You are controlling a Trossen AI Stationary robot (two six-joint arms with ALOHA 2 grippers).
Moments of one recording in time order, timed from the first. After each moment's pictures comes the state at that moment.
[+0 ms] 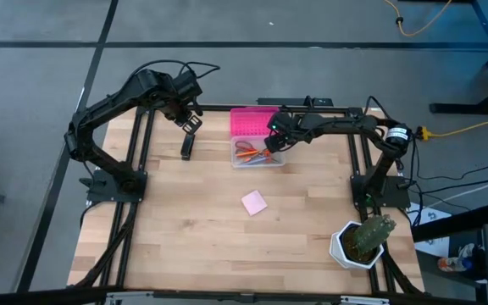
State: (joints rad) left arm 0.52 1.48 1.70 -1.53 -0.23 -0.36; right arm -0.43 1.77 1.13 -0.59 0.28 0.62
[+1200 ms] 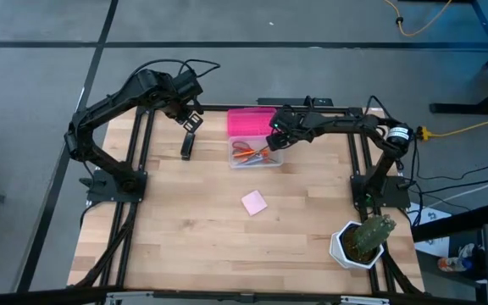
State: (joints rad) left arm 0.52 1.48 1.70 -1.51 -0.27 -0.36; right arm -0.45 1.76 1.10 -0.57 0.28 0.64
